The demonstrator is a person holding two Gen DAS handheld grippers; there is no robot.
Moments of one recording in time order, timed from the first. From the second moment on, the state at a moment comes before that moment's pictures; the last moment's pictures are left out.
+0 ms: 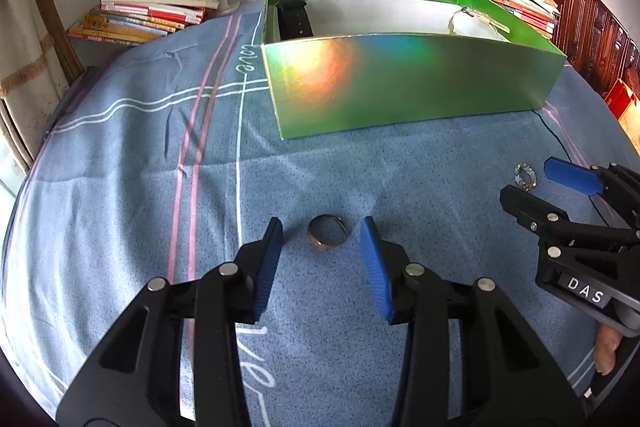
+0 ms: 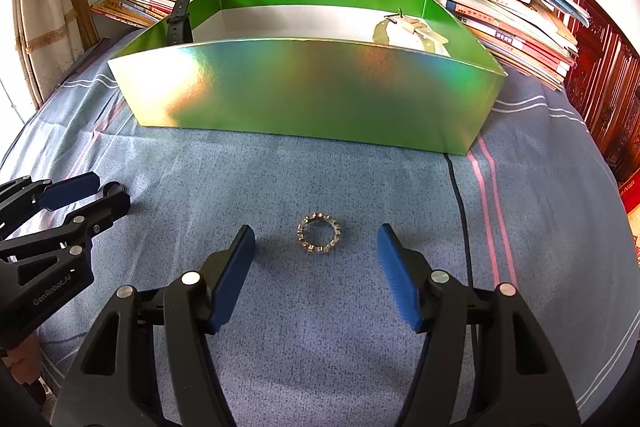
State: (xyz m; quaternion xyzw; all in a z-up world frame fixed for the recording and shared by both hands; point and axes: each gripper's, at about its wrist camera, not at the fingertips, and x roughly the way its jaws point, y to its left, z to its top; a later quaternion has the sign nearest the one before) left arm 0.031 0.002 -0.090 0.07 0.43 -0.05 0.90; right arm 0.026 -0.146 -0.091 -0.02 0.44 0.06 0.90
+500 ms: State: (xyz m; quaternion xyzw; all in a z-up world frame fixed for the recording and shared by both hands) left arm 0.030 0.002 -0.091 0.07 0.41 -0.06 0.91; right arm 0.026 -0.142 -0.088 -0.01 0.44 0.06 0.90
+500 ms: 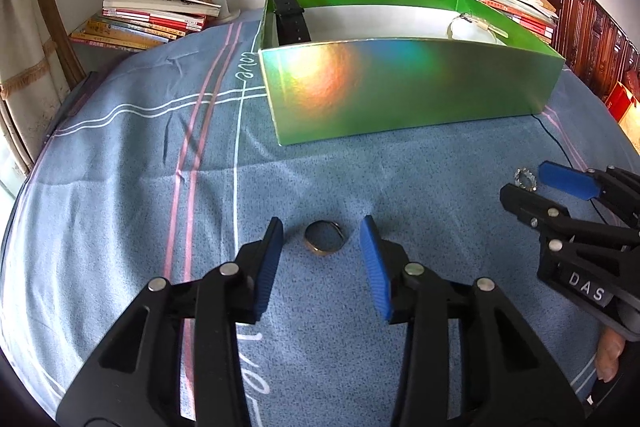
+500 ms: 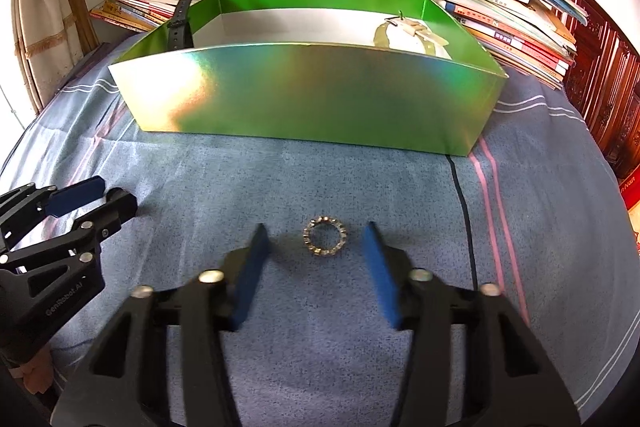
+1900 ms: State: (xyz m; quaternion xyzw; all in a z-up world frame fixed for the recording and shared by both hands) left arm 0.026 -0.005 -0.092 0.08 0.41 -0.07 0.91; right arm 0.025 -0.132 -0.086 -0.02 0.43 0.08 0.90
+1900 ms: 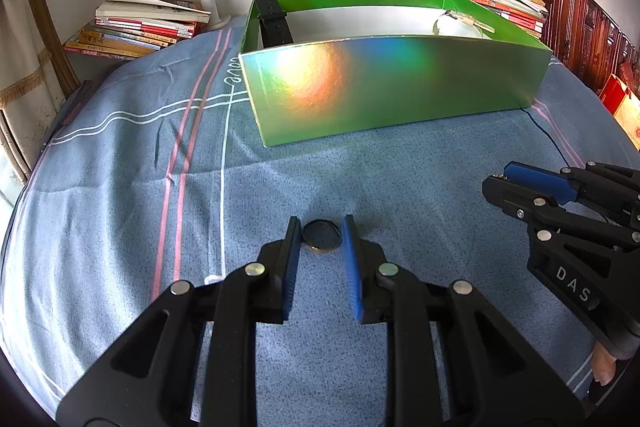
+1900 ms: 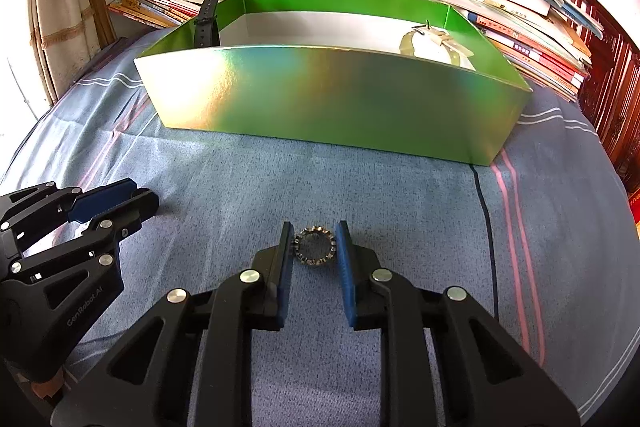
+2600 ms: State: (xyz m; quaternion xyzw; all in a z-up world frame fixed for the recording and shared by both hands) left arm 0.022 -0.006 -0.038 0.08 0.36 -0.06 0.93; right arm 0.027 -0.152 -0.023 0.00 0.38 0.07 0.92
